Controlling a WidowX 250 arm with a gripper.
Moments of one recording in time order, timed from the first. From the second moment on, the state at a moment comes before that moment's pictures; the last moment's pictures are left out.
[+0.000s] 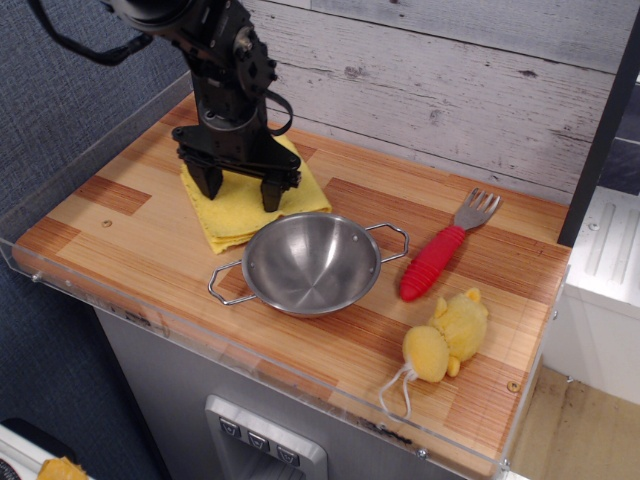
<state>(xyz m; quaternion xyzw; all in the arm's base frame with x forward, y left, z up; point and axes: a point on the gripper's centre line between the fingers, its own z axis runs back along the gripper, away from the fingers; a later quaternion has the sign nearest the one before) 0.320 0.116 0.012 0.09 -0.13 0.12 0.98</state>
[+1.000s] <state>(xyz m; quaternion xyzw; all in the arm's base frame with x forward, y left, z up) 0.248 0.178 0.010 0.10 -0.12 0.25 0.95</state>
